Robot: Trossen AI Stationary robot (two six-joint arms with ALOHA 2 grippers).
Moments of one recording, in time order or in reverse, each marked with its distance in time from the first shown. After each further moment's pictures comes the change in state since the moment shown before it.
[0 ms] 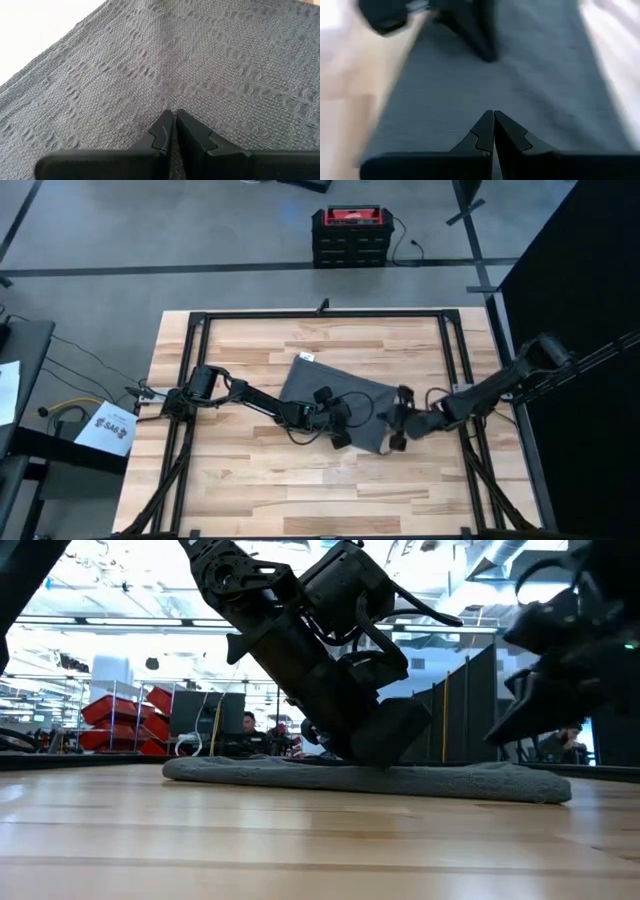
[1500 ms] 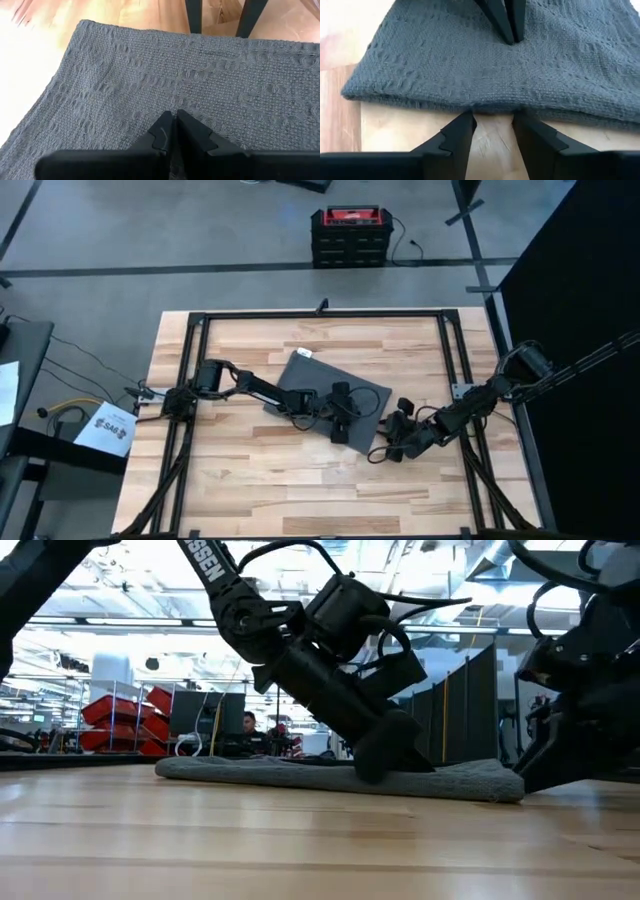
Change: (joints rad) left arm 0.106 0.027 0.001 0.279 0.320 0.479; right arm 0.082 0.210 0.024 -0.039 0.051 0.227
